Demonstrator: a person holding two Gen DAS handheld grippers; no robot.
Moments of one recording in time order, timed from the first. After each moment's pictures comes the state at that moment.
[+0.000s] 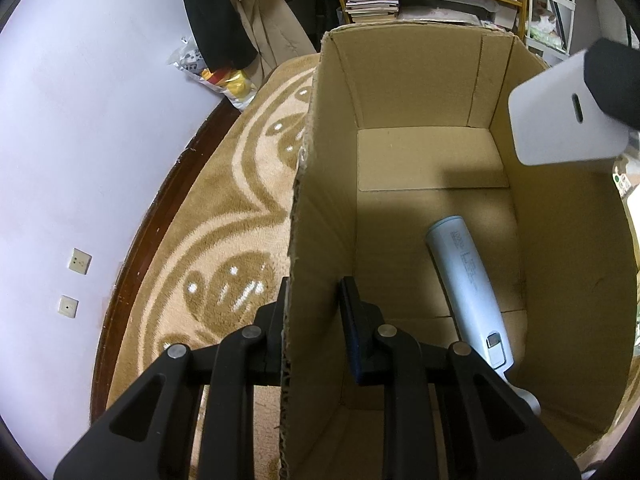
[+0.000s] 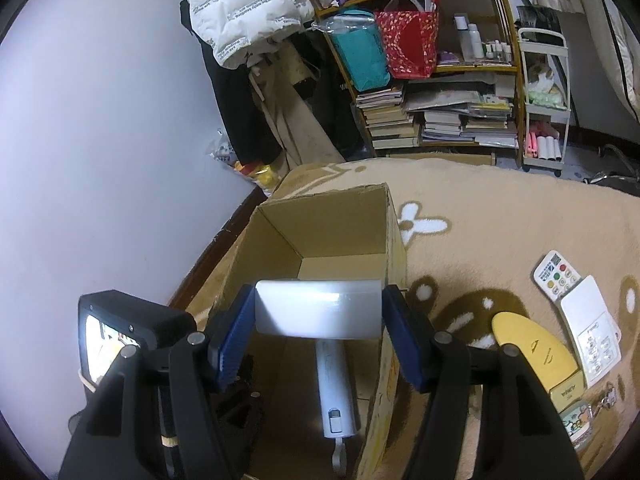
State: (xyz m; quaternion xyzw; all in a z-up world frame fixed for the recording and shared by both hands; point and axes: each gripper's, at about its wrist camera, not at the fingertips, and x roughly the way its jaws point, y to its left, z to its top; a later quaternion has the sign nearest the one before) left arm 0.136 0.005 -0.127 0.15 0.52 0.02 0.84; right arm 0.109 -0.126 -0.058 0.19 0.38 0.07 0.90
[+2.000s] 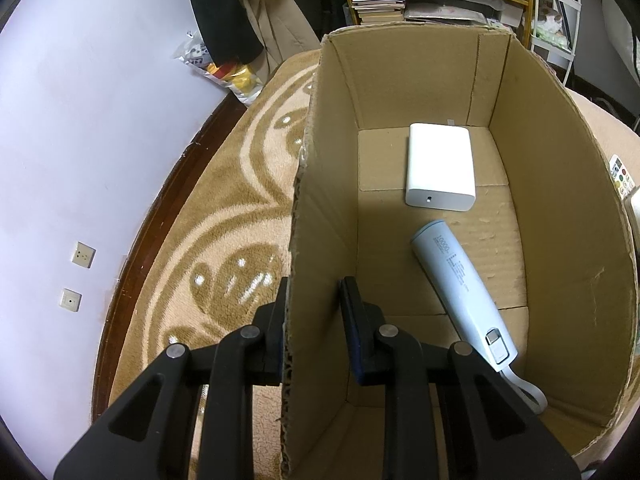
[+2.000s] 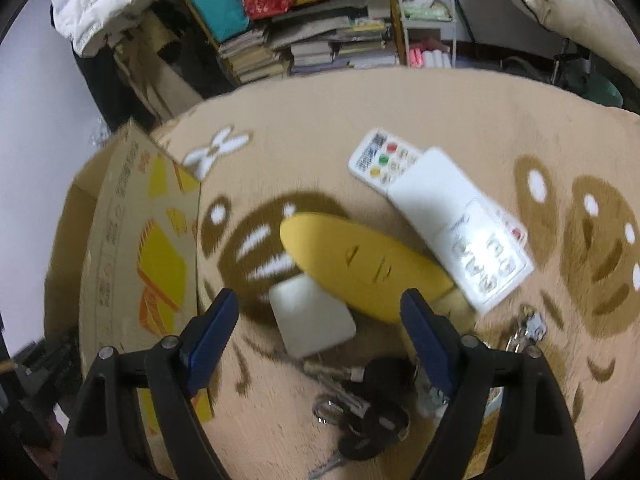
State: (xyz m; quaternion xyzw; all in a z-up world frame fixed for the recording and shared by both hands) left arm 0.136 0.010 -0.127 0.15 0.53 0.03 0.84; right arm 0.072 -0.232 -0.142 0.22 0.50 -0.09 0.83
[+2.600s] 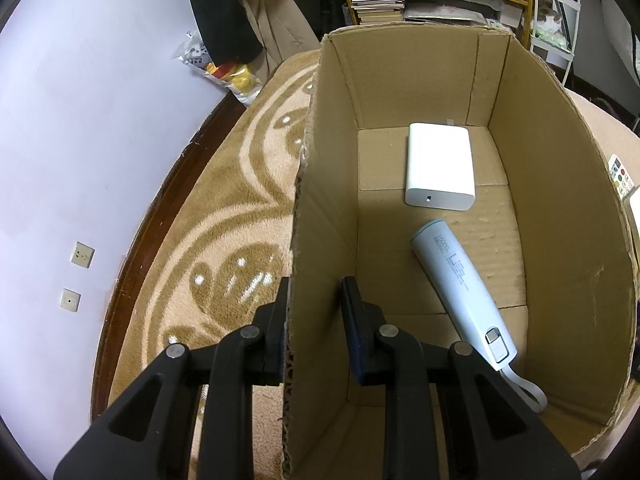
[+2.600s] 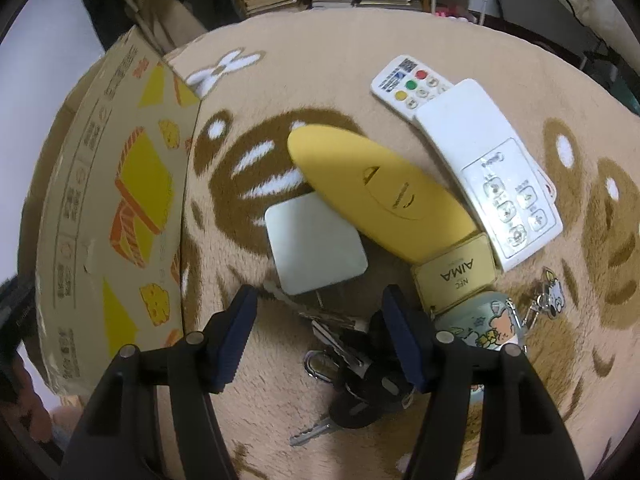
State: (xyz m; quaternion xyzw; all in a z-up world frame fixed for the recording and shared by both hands) left arm 0.136 0.010 -0.127 0.15 0.53 0.03 0.84; right arm 0.067 -0.208 -0.168 0.17 0.58 -0.05 0.79
